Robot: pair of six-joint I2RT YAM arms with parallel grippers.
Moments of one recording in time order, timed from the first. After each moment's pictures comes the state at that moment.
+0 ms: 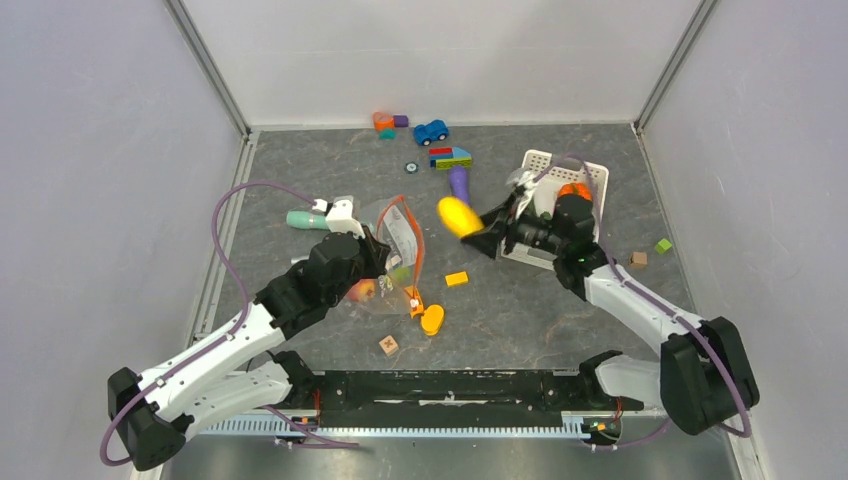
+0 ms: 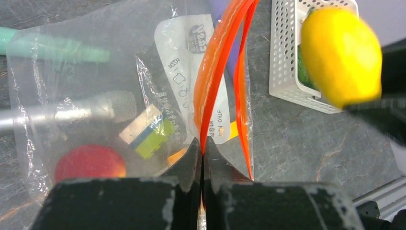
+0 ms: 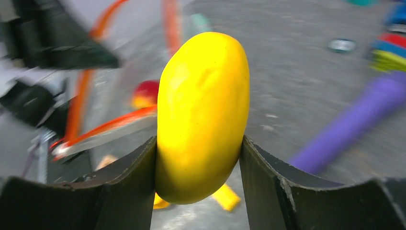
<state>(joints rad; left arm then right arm) -0.81 0.86 0.73 -0.31 -0.39 -0.65 0.32 1.20 0.62 0.46 -0.69 0.22</state>
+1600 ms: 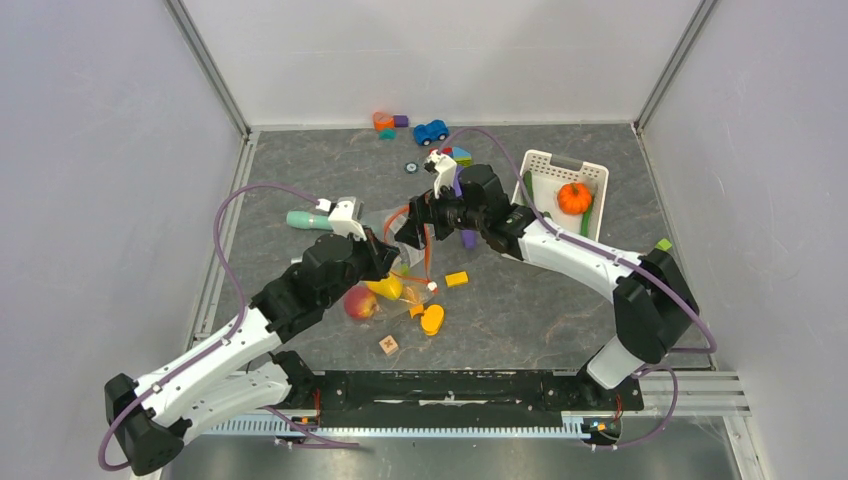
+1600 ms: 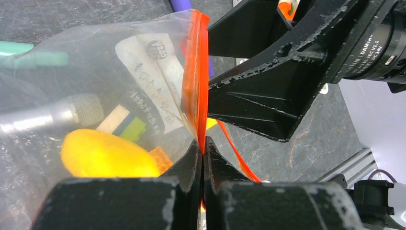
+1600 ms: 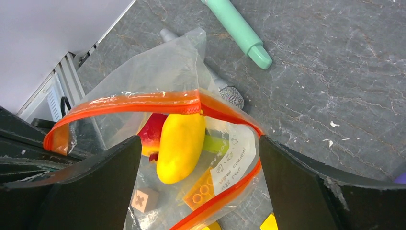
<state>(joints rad) -0.81 0.83 0.71 -0.25 -0.25 -0.64 0.72 1.61 1.16 0.03 -0.39 0.31</state>
